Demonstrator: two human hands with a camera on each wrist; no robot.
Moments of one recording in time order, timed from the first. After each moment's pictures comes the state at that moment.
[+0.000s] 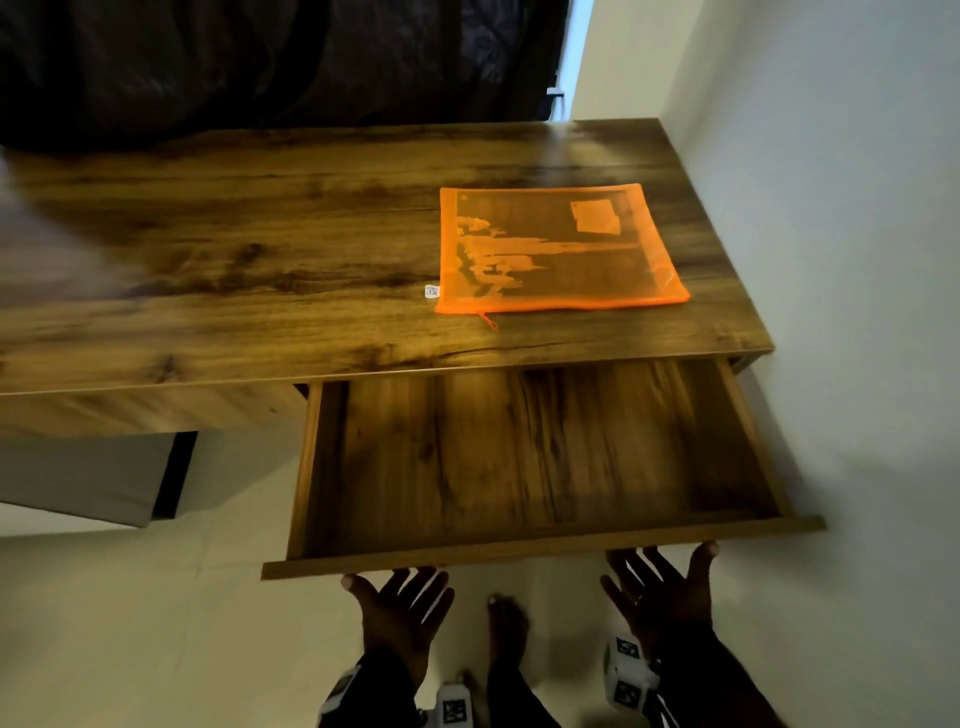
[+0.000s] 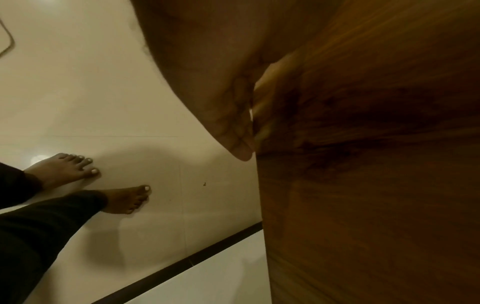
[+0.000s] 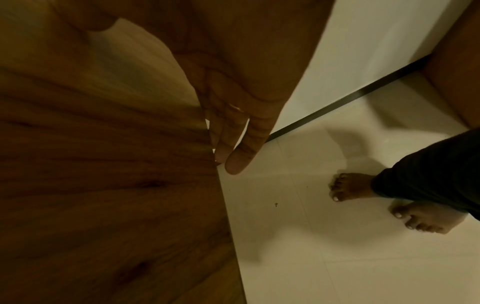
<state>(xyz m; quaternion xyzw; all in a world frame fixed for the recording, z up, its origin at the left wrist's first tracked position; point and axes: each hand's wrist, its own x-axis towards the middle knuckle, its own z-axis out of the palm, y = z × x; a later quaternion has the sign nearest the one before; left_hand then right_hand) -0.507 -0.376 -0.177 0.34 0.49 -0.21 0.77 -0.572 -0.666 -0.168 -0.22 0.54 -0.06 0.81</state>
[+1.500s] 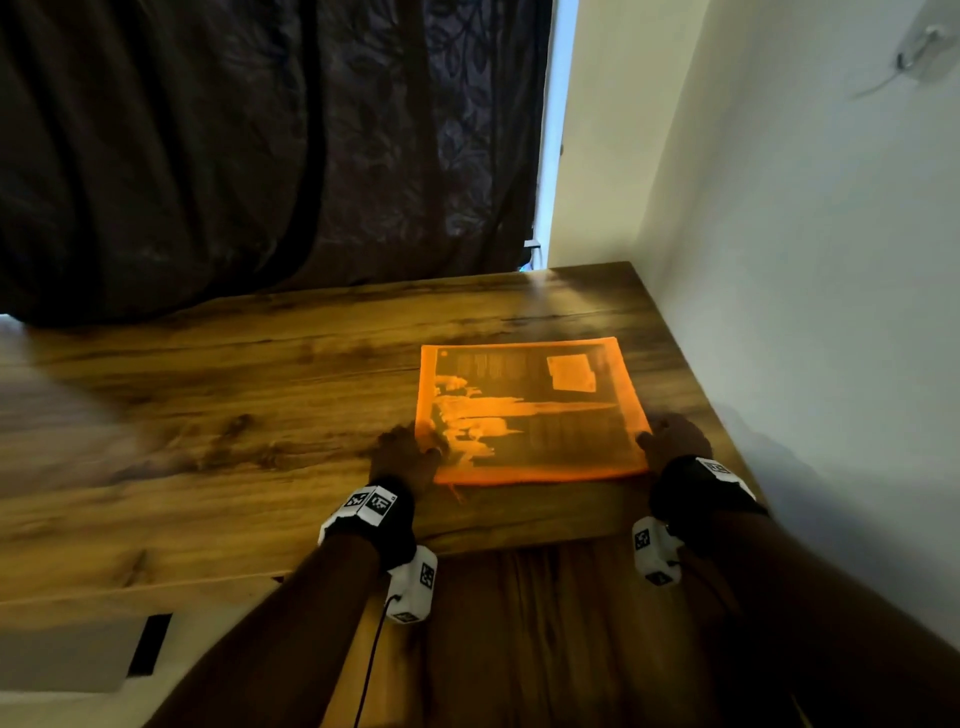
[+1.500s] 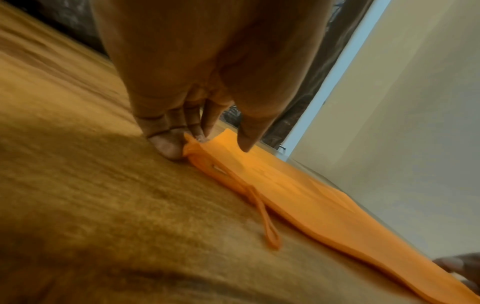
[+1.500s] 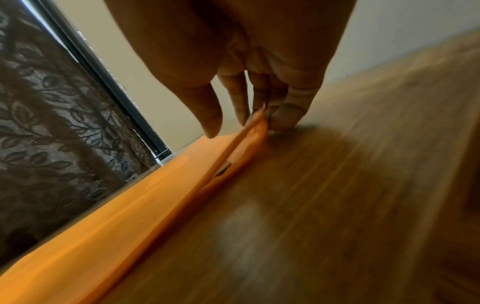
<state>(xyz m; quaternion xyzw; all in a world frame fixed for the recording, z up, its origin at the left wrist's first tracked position) -0.161 -0.483 -0.036 0.96 -0.02 -0.18 0.23 -0.240 -0.832 -0.058 -0.87 0.39 0.02 0.30</state>
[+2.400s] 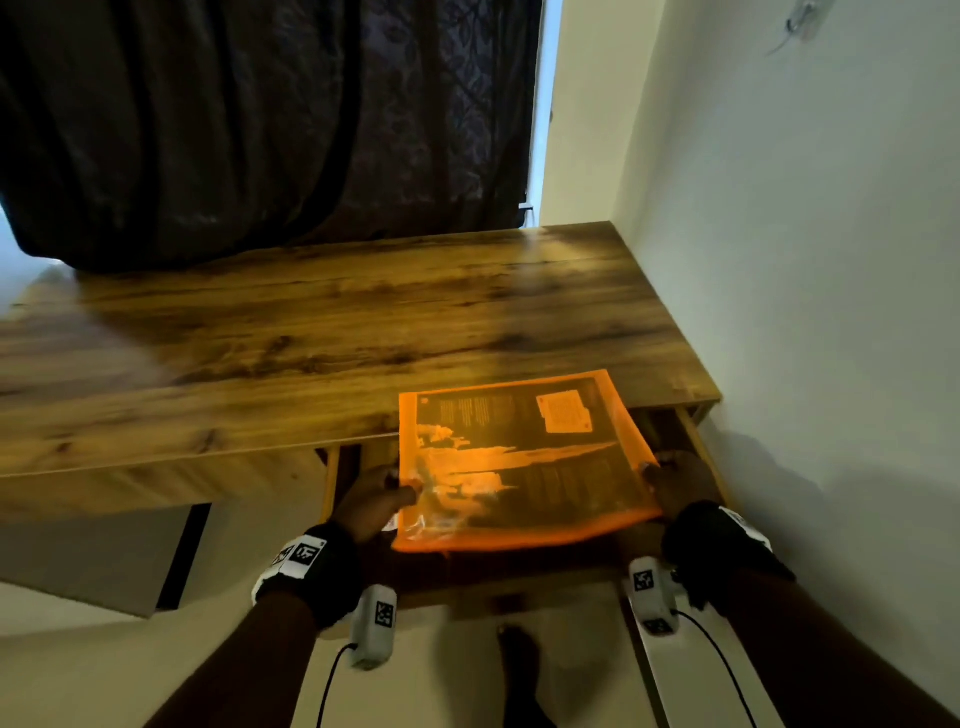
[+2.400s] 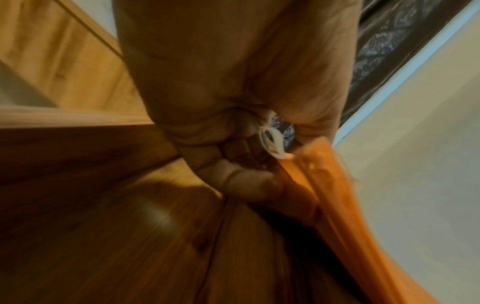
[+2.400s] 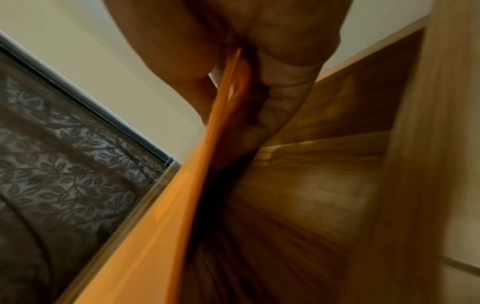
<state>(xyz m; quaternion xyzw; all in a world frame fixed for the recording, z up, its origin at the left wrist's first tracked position) -0.356 -0.361 -0.059 0.78 0.00 -0.26 0.57 -0.457 -0.738 -0.065 -0.81 0.41 -0.02 0.42</state>
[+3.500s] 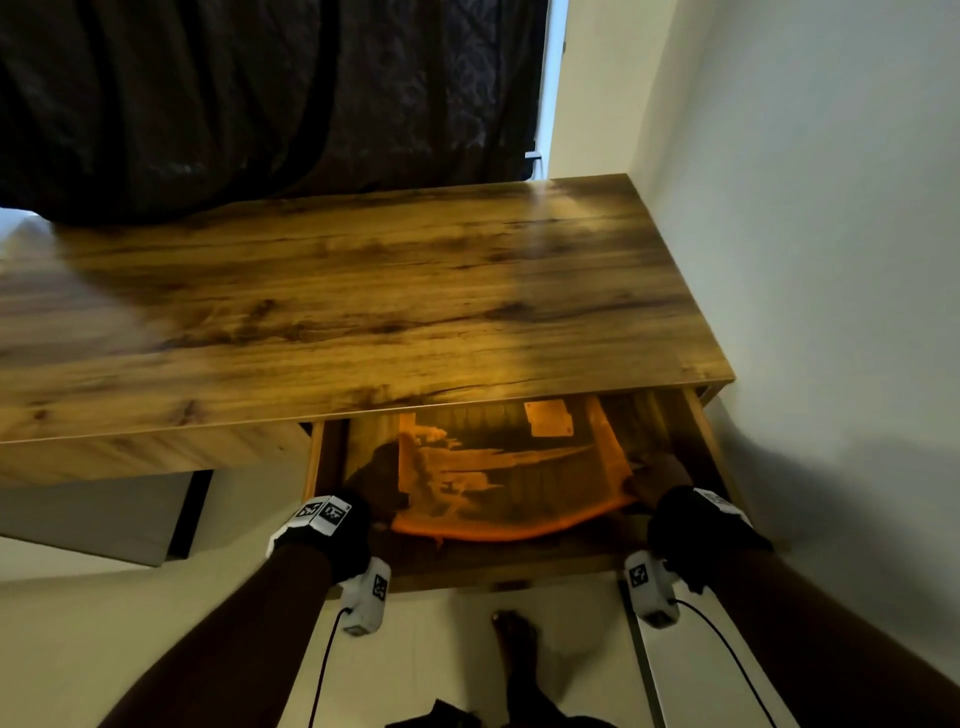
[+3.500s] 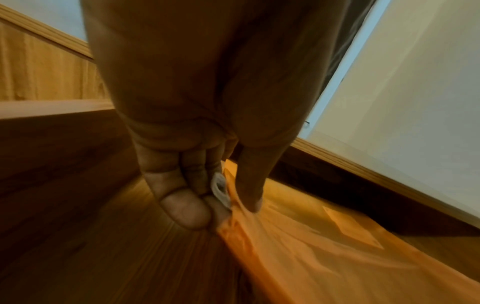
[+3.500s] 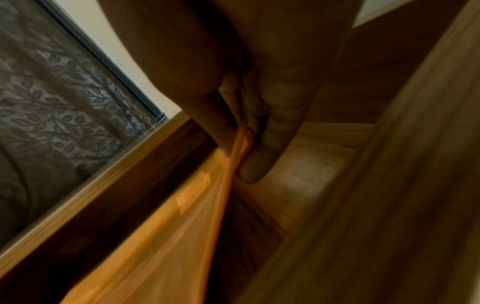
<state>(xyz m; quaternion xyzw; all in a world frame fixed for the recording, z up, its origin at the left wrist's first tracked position) -0.333 -0.371 -0.096 0.90 -0.06 -0.37 0.23 -0.436 -0.747 -0.103 -0.81 0.40 0.21 0.38</state>
